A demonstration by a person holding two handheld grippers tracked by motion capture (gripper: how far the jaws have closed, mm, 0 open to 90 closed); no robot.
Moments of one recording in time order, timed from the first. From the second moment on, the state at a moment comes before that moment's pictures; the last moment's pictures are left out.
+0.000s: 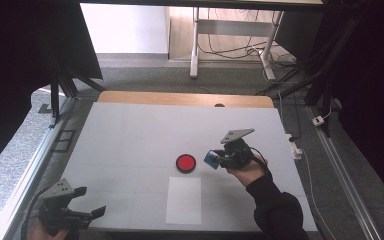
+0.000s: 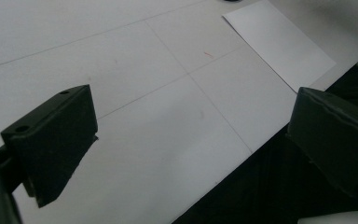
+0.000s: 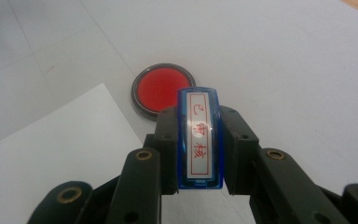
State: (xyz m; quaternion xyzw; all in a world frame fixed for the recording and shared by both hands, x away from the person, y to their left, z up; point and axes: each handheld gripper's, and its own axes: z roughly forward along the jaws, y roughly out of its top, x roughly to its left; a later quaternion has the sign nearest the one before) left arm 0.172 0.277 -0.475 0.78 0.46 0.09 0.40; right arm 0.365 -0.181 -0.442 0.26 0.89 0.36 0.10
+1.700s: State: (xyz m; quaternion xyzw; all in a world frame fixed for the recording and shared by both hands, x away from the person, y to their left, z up) left arm 0.173 0.277 -0.475 0.78 0.46 0.09 0.40; right arm 0.301 -0.148 -0.426 0.18 0.89 0.42 0.06
